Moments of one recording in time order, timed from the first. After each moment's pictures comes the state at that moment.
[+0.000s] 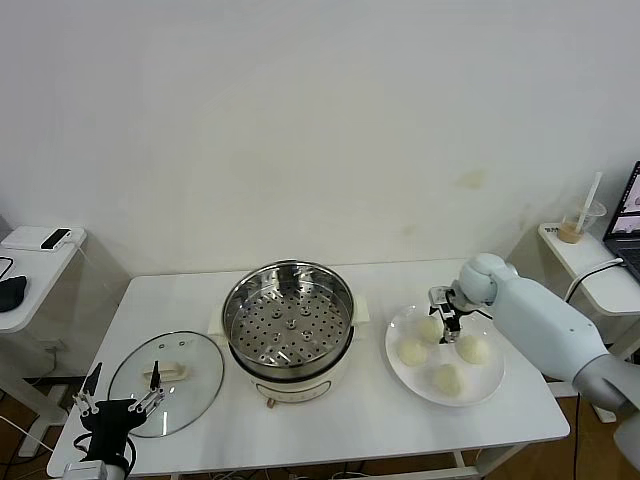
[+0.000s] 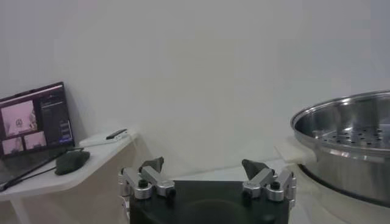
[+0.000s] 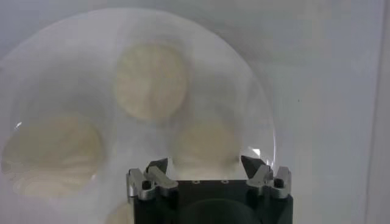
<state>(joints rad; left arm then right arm) 1.79 -1.38 -0.76 -2.24 -0.06 0.11 -0.14 -0.12 0.94 -0.57 0.99 -0.39 -0.14 -1.09</state>
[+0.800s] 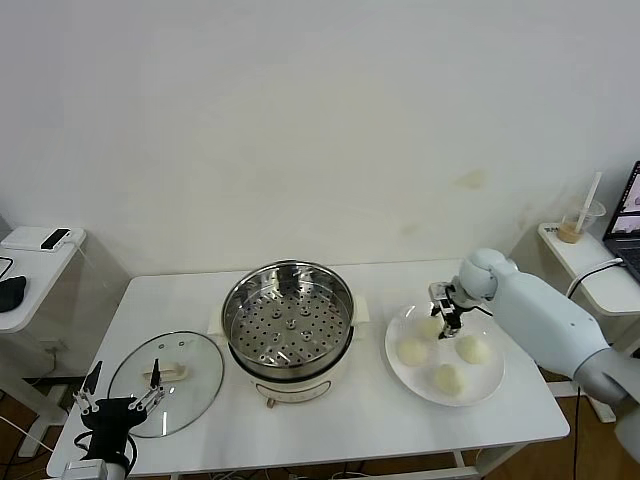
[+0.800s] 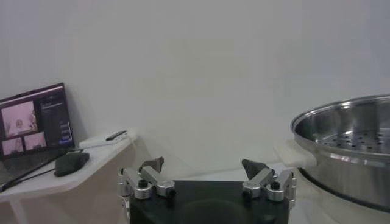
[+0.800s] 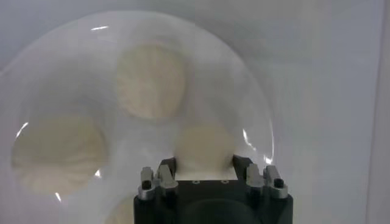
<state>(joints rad) 1.77 -1.37 -0.76 -2.23 -0.07 0.11 -0.15 -0.03 0.88 -0.63 1.06 -0.31 -0.14 -1.13</state>
